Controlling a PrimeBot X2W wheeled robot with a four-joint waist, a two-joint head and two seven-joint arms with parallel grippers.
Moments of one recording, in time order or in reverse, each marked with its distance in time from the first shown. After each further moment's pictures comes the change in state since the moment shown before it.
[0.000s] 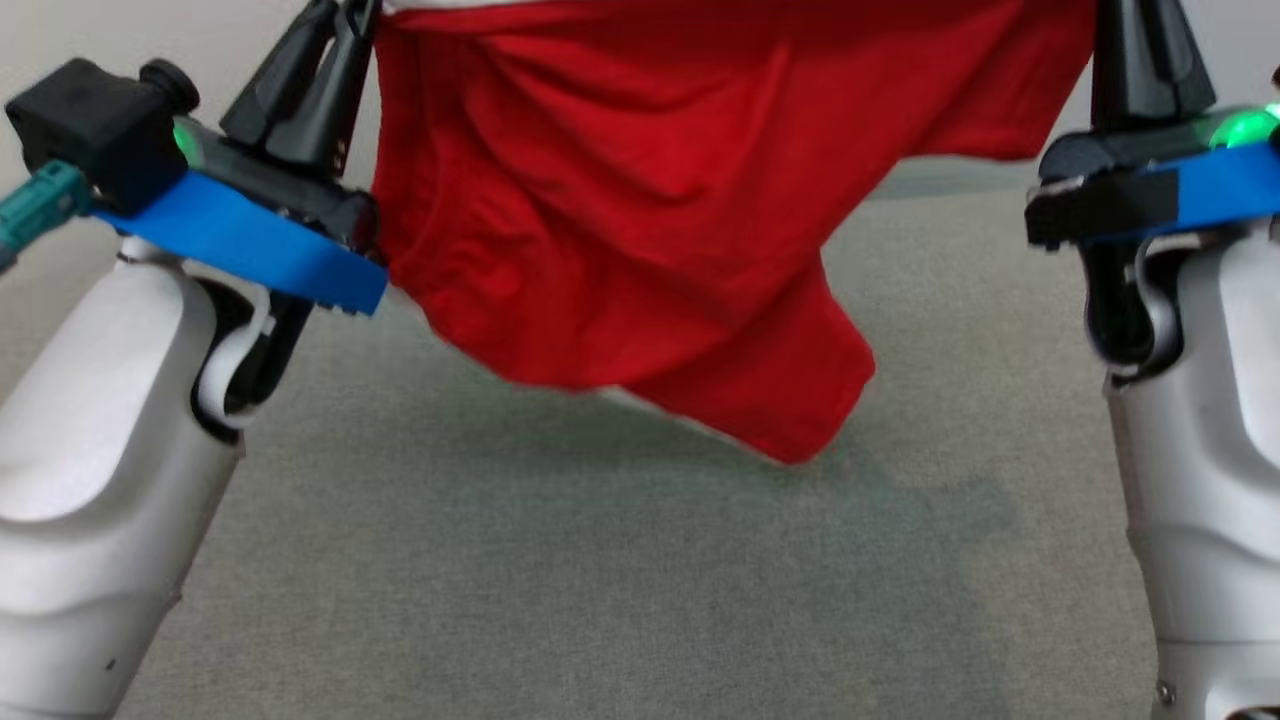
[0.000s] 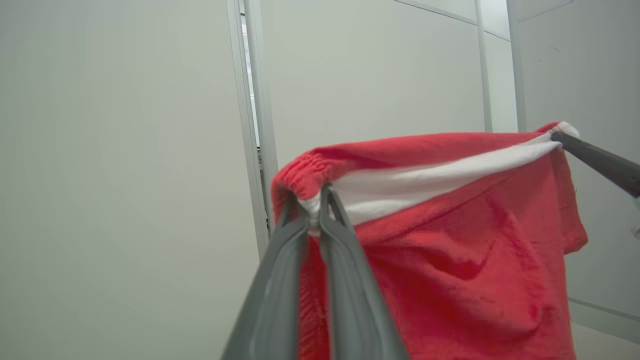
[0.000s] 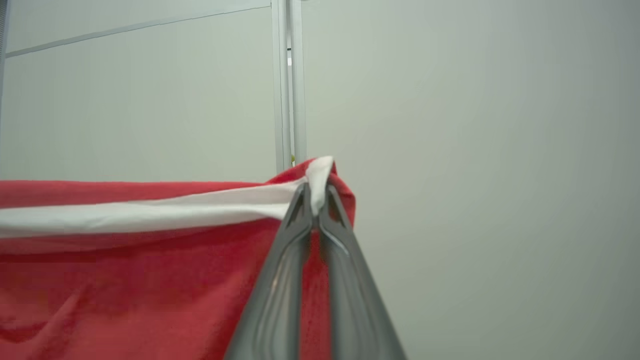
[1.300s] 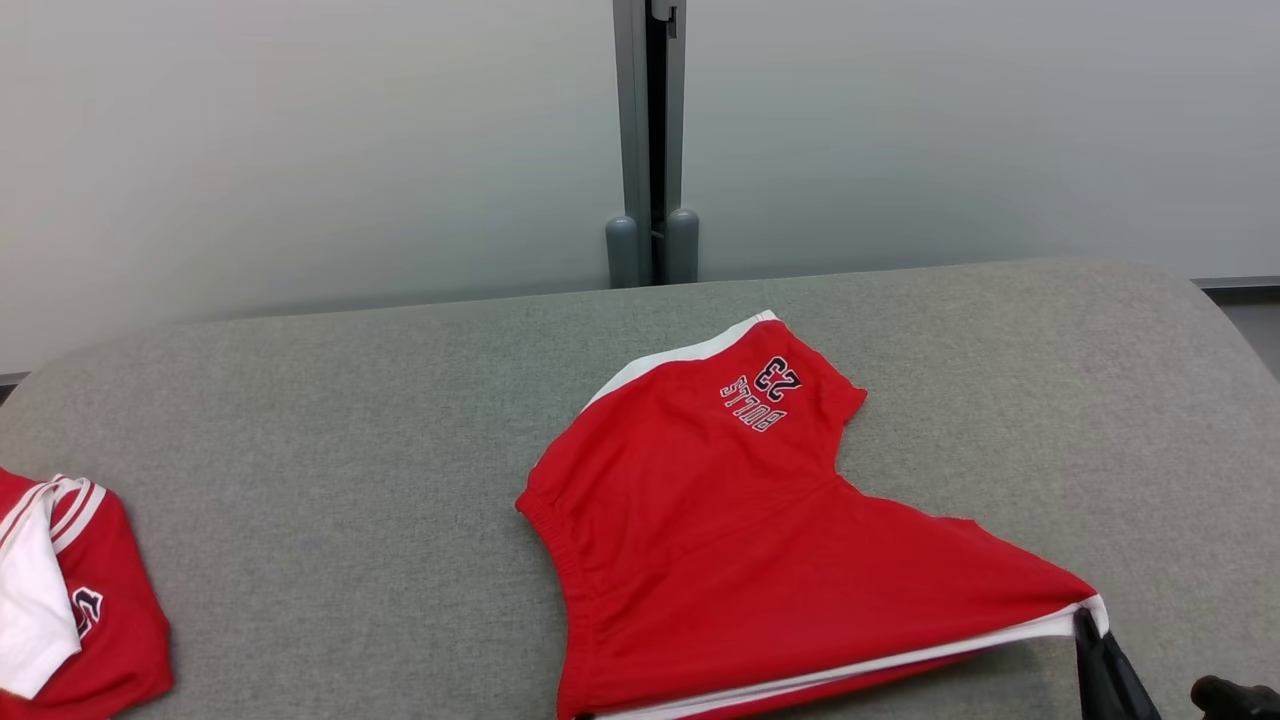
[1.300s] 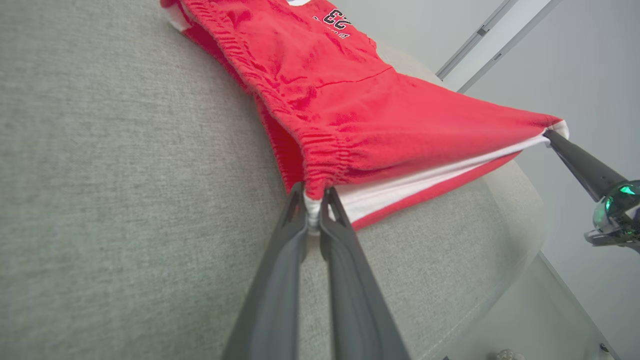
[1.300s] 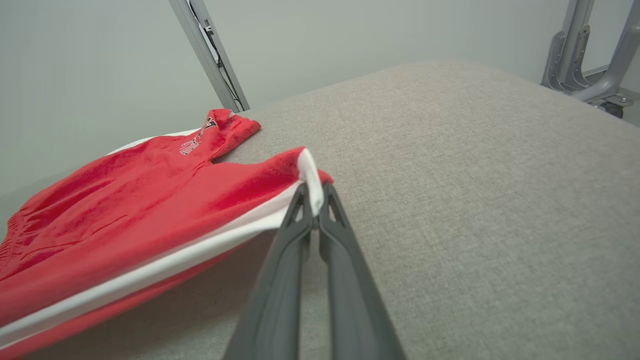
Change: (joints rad) left arm 0.781 -0.192 -0.247 0.210 -0.206 0.000 -0.064; right arm 0.857 0.075 -0.161 0.015 0.021 0.001 0.000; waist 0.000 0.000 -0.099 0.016
